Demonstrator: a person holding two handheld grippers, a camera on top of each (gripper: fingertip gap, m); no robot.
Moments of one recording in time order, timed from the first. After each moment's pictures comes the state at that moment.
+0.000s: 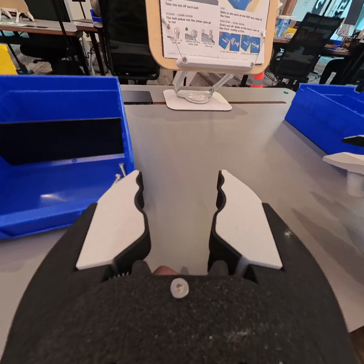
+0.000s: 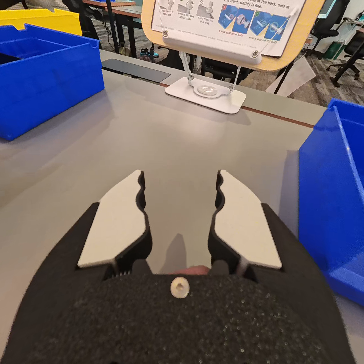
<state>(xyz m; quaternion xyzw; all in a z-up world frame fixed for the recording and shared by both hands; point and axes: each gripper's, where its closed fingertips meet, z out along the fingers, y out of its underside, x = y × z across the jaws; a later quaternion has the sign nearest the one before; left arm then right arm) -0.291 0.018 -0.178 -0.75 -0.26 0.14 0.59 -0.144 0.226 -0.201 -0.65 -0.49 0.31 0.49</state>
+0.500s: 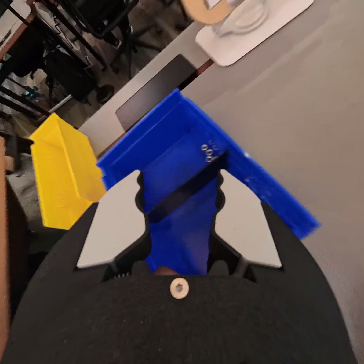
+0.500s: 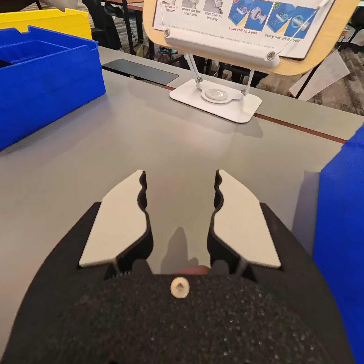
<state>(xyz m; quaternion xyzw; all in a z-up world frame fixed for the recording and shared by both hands) -0.469 0.011 -0.122 -0.90 -0.06 0.23 0.37 -0.188 0.261 -0.203 -0.63 -0.52 0.34 0.46</state>
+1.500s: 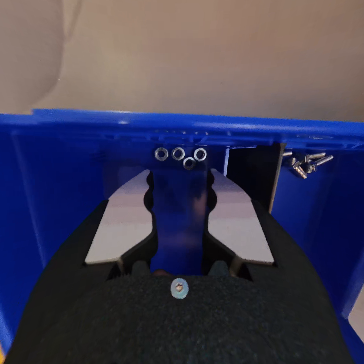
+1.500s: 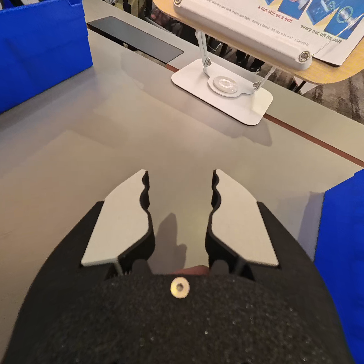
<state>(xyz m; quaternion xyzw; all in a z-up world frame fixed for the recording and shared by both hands) -0.500 0.071 -0.273 -0.94 0.30 -0.09 0.13 -0.233 0.265 -0.211 -0.64 -0.57 0.27 0.44</state>
